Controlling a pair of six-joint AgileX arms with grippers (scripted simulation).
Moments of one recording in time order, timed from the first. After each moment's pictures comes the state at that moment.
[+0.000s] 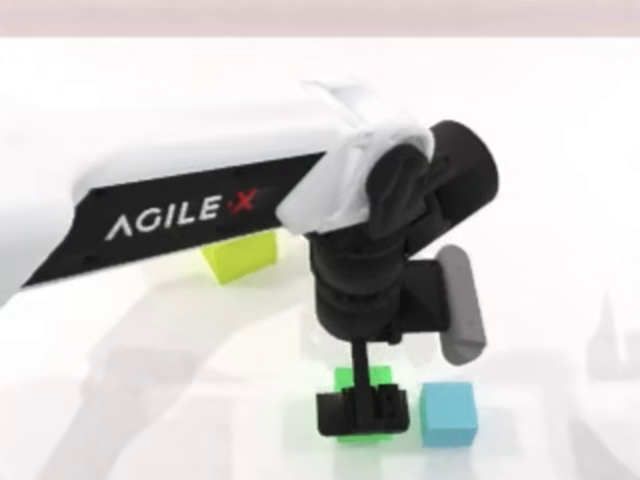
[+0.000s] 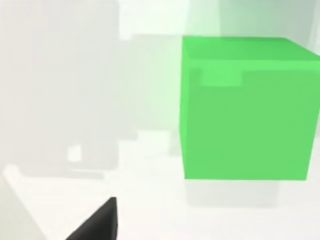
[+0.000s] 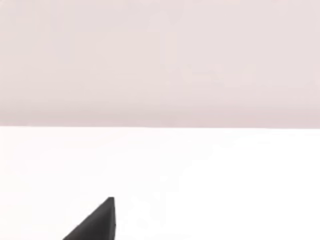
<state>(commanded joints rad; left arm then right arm) -0.92 1.94 1.52 -1.13 0.00 0.63 0.01 0.00 0.00 0.00 0.00 0.00</state>
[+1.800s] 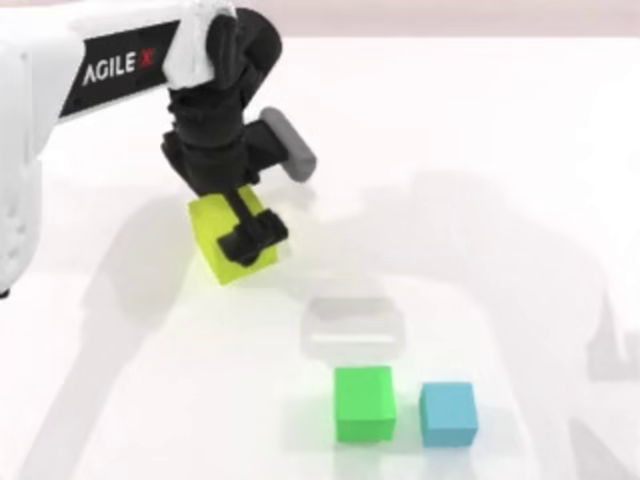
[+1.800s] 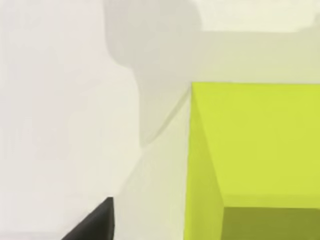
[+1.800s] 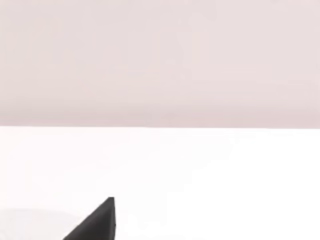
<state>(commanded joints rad) -0.42 2.32 1.83 -1.07 0.00 0.66 0.01 0.00 0.00 0.00 0.00 0.00</state>
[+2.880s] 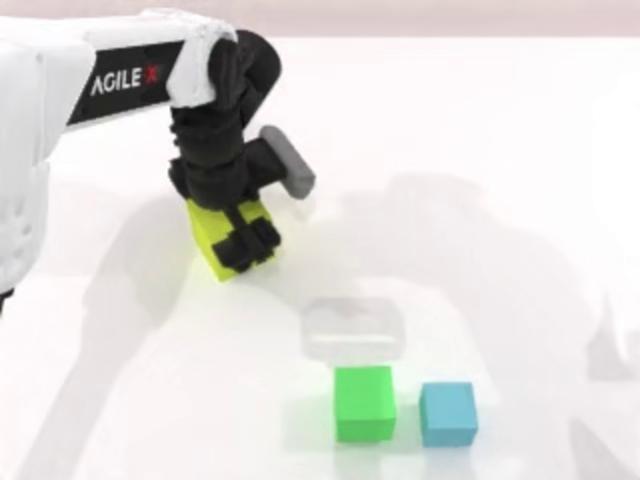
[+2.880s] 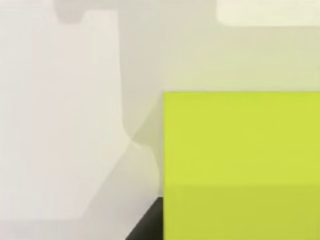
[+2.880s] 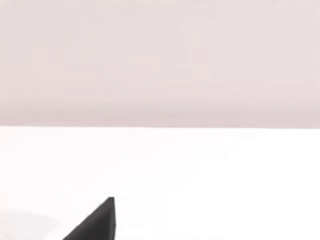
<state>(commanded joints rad) -0.42 2.34 1.77 -1.01 0.00 0.66 0.01 0.00 0.00 0.00 0.00 0.00</state>
